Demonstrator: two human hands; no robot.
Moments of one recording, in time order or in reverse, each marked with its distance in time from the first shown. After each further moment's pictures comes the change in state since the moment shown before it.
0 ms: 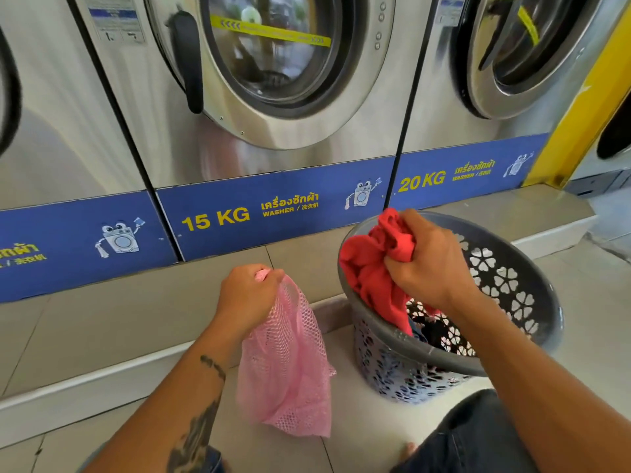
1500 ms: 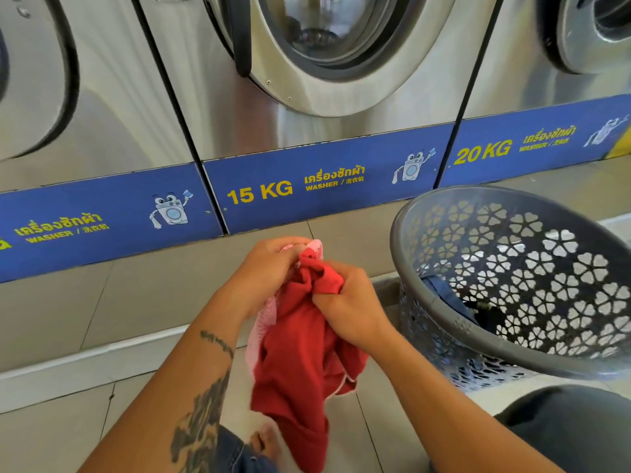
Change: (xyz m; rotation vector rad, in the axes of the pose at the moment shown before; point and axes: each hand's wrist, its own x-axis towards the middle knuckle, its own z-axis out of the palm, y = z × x) left_hand 0.015 -0.022 -0.043 -0.322 -0.259 -0.021; right_hand -0.049 -0.094 0.160 0.834 -0.332 0.249
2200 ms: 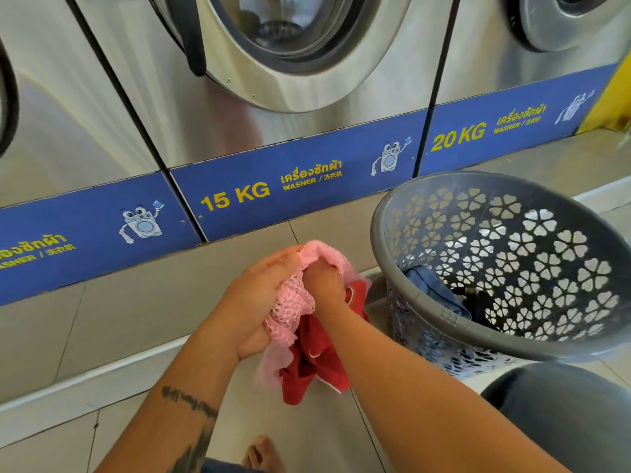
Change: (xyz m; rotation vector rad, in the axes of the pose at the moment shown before) left_hand -0.030 0.016 0.030 -0.513 -0.117 -0.226; right_hand 0.059 0.034 0.016 -0.554 0.034 0.466
